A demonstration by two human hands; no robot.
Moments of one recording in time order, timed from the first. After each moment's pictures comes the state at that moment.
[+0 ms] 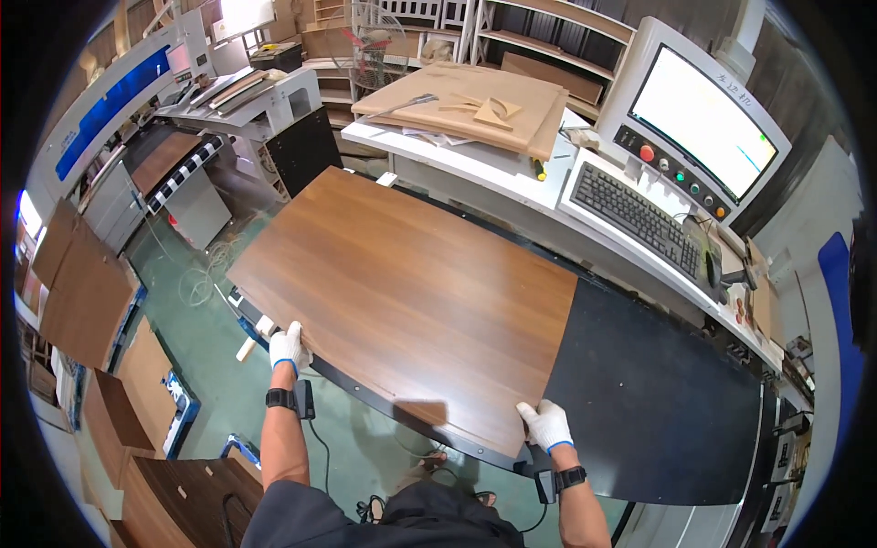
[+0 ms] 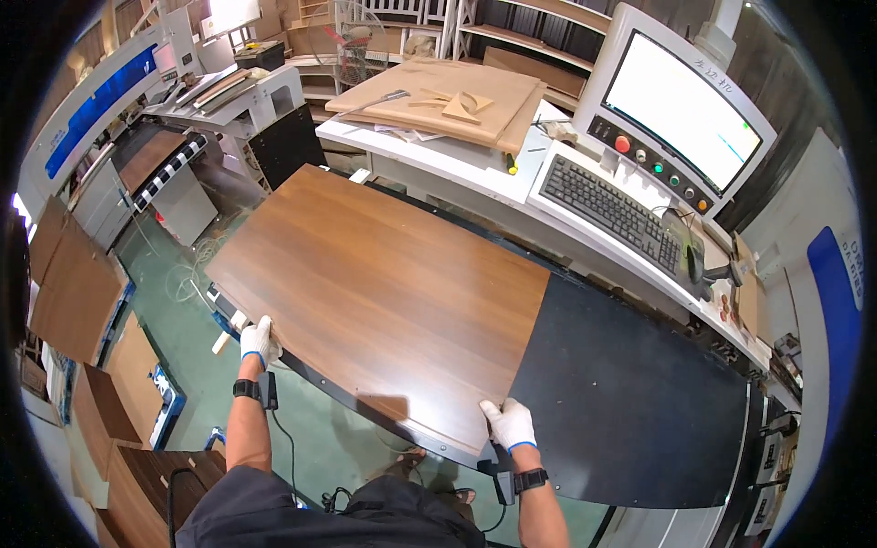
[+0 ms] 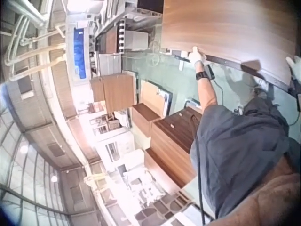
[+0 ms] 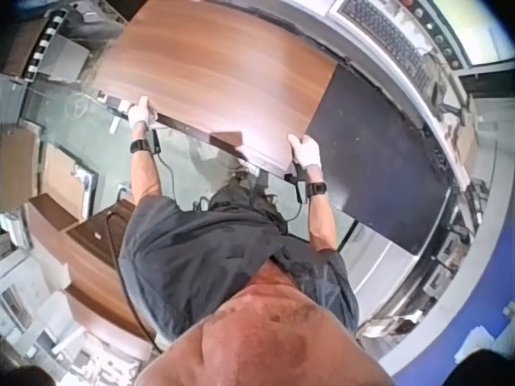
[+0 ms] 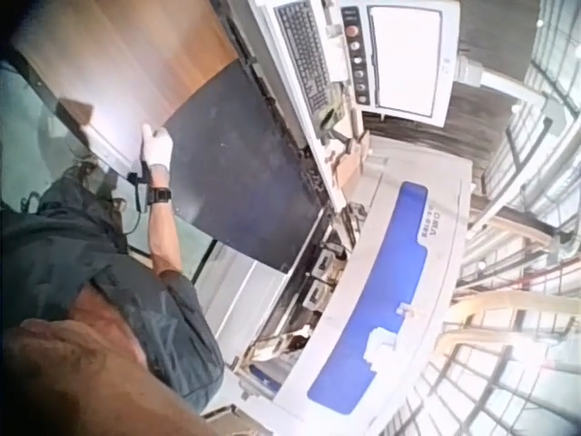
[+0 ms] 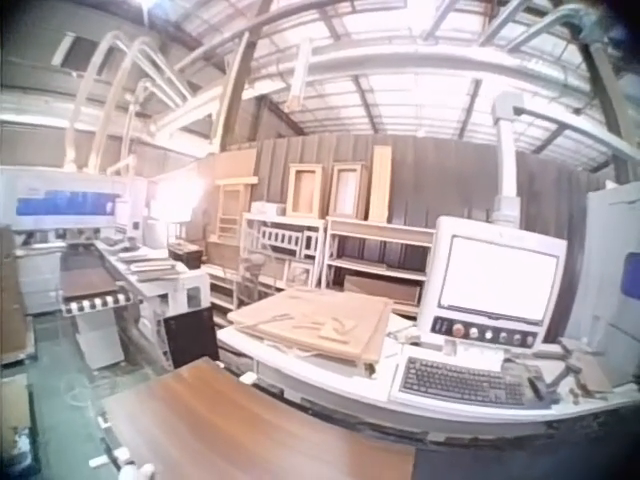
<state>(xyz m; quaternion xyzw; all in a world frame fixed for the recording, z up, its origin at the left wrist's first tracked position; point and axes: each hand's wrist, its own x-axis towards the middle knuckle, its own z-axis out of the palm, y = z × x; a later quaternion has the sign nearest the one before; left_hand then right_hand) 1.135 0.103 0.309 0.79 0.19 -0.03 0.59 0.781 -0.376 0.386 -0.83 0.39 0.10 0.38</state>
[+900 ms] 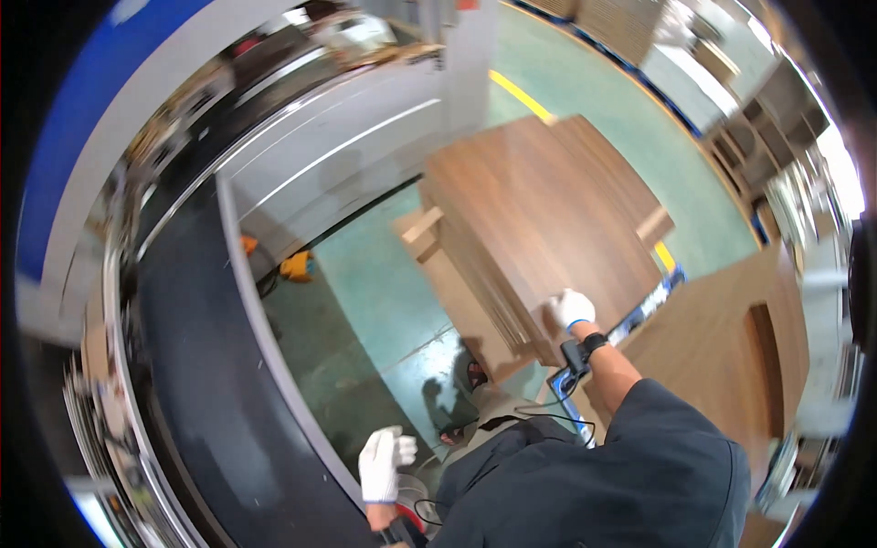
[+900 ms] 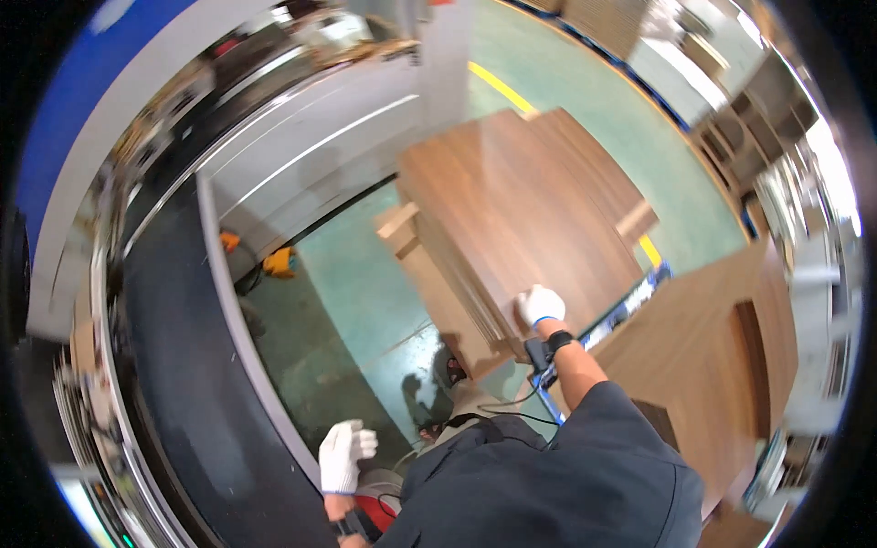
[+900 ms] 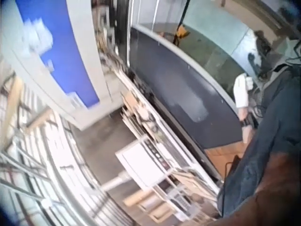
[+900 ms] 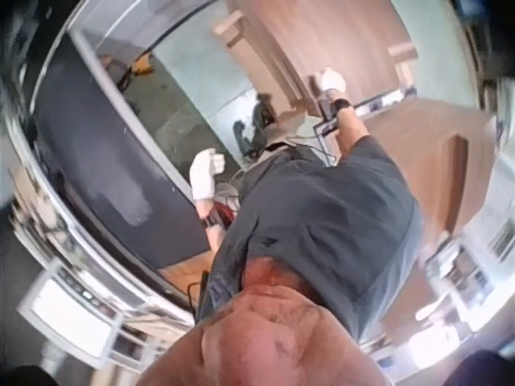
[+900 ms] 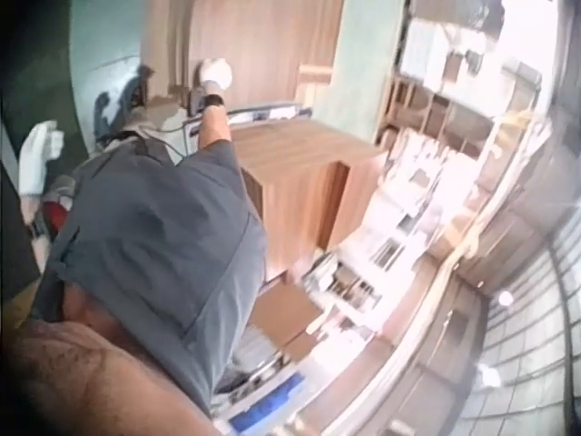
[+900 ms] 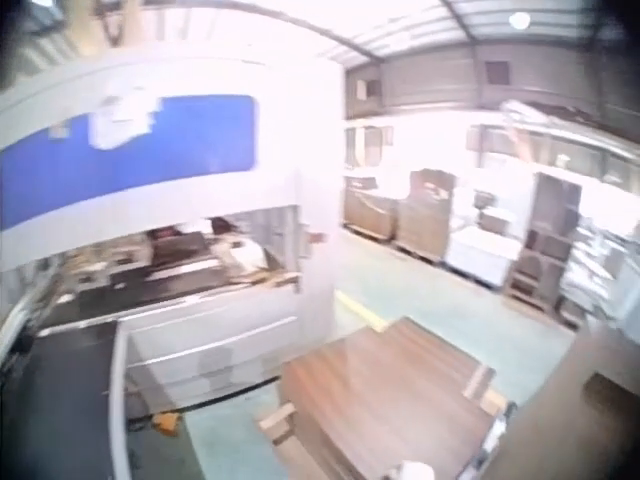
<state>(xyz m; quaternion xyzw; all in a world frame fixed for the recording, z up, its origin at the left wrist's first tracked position) 0.568 -0.305 0.387 0.42 -0.53 -0.74 -0.02 0.209 0.062 0.266 0.03 0.98 -0.10 0.19</state>
